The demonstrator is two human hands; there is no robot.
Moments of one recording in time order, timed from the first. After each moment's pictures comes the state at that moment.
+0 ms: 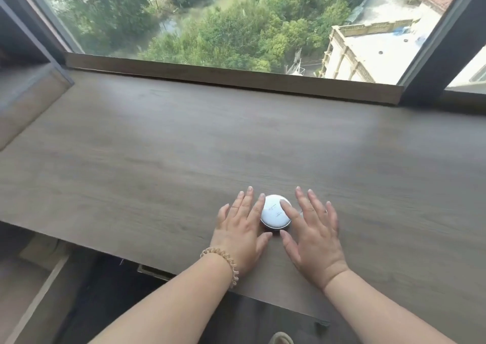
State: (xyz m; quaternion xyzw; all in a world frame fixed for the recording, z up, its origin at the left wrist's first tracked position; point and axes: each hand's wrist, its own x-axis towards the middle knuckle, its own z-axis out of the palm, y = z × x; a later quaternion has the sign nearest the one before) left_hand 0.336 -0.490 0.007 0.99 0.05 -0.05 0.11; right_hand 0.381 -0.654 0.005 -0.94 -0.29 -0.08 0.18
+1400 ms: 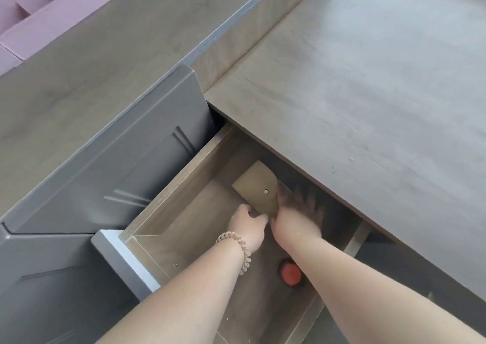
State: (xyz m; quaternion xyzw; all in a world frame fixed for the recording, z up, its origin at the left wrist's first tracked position) left_hand 0.079 0.006 -0.120 0.62 0.59 -0.10 0.52; right_hand 0.161 -0.061 -0.128 -0.91 -0.32 0.26 0.01
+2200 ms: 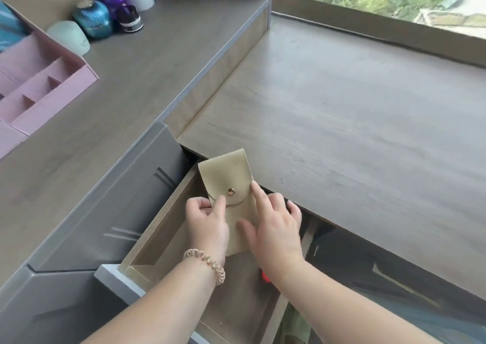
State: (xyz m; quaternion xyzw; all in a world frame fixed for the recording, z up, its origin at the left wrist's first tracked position) left_hand 0.079 0.004 -0.012 0.54 0.59 0.24 0.55; right_hand 0.133 -0.089 -0.025 -0.90 -0.33 0.08 0.28
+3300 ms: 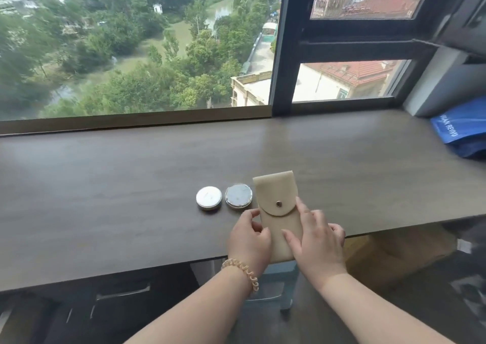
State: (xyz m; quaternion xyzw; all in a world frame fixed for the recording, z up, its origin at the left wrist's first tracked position) left_hand 0.226 -0.622 0.097 0.80 0.13 -0.05 0.58; right_hand 0.214 -0.757 0.093 -0.98 0.03 -0.11 0.15
